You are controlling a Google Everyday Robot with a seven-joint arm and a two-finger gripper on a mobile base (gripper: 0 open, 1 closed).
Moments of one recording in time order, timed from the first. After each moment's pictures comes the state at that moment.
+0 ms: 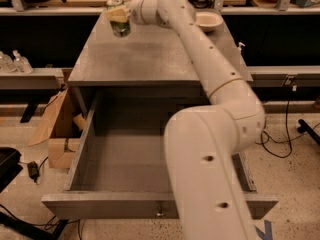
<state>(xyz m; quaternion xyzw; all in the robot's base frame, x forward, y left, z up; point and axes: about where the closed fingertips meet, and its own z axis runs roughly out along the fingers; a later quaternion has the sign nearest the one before) 0.938 0.121 0.942 -0.34 0.69 0.23 0.59</state>
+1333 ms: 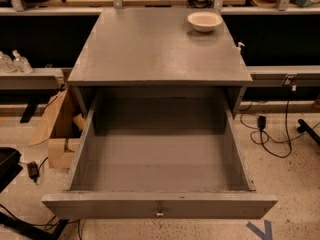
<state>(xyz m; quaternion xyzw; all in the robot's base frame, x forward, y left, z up) 0.667 -0.071 1.223 -0.18 0.63 0.19 0.73</state>
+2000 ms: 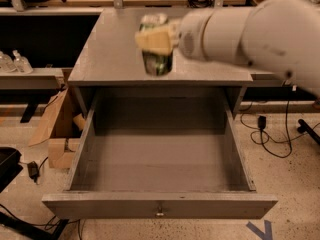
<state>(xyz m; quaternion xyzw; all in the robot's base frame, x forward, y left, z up) 0.596 -0.019 1.027 -0.27 0.74 0.21 0.58</state>
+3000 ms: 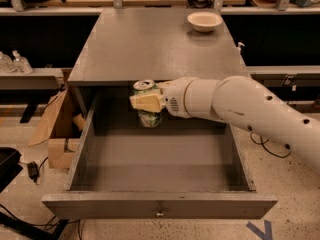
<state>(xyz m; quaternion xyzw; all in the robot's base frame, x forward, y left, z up) 0.582 0.009 0.863 -0.31 0.78 0.23 0.50</state>
